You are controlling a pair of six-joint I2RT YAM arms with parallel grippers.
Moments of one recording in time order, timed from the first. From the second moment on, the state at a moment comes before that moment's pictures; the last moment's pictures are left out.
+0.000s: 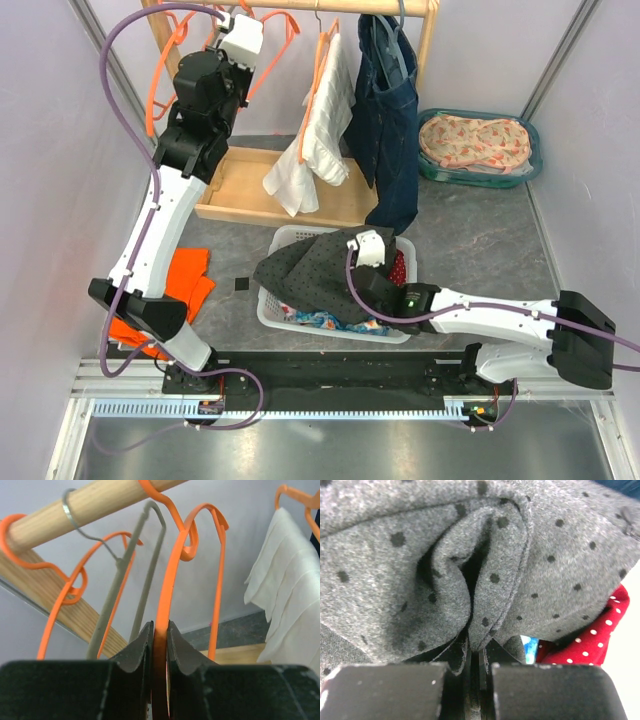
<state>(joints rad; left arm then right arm) -0.39 1.62 2.03 -0.37 -0.33 0.41 1.16 1.27 0.76 -0.24 0.71 0.55</state>
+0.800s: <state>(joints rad) -0.45 1.46 1.94 -0.40 -0.37 0.41 1.12 1.16 0.74 -0.39 0.61 0.61</state>
